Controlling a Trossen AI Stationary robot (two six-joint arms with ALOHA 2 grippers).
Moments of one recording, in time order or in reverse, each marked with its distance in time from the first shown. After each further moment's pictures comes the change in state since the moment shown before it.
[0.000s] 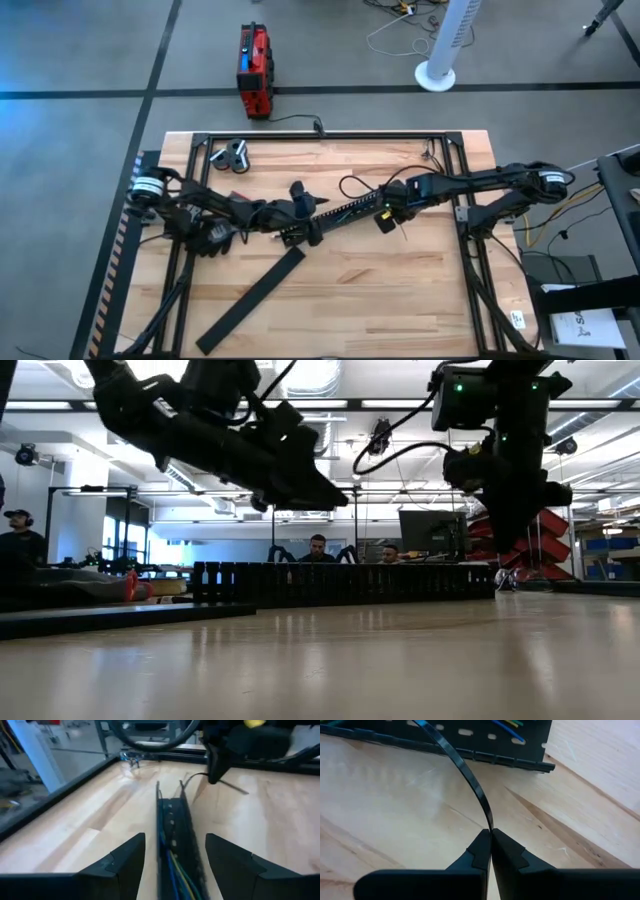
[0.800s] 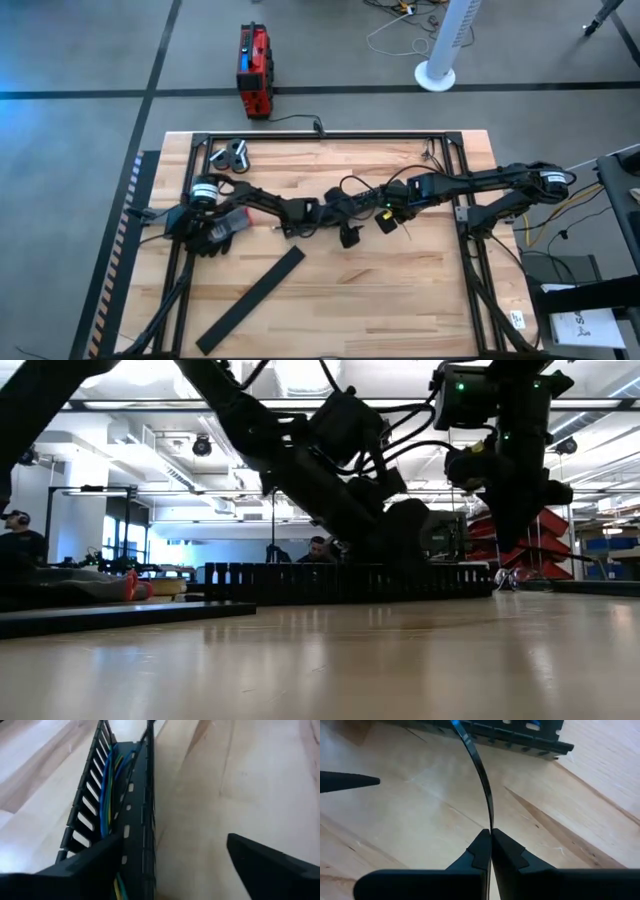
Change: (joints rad) left arm 0.066 0.440 0.577 -0.472 0.141 -0.095; right arm 0.000 -0.011 -0.002 -0.013 0.001 -0.019
